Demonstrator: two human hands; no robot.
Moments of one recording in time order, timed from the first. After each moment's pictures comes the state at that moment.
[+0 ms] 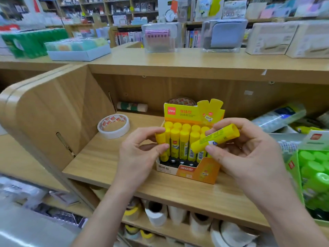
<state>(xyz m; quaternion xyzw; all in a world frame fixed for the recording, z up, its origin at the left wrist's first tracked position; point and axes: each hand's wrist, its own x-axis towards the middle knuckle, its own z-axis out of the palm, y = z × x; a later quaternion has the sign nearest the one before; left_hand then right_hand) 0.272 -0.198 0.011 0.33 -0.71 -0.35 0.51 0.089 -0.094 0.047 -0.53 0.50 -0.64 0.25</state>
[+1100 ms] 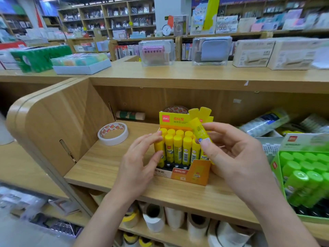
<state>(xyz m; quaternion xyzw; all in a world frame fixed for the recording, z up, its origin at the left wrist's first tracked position) 0.277 -0.200 -0.006 0.34 -0.81 -0.16 0.45 0.090 -0.085 0.054 -0.54 0.52 -0.62 0.23</state>
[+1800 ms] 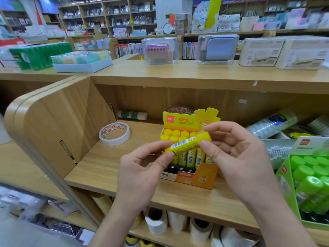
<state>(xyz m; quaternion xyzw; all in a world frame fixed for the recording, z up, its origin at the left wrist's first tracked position) 0.270 -0.162 0.023 0.30 -0.66 -0.43 0.54 0.102 -0.097 0.061 -0.51 0.46 -0.67 0.28</state>
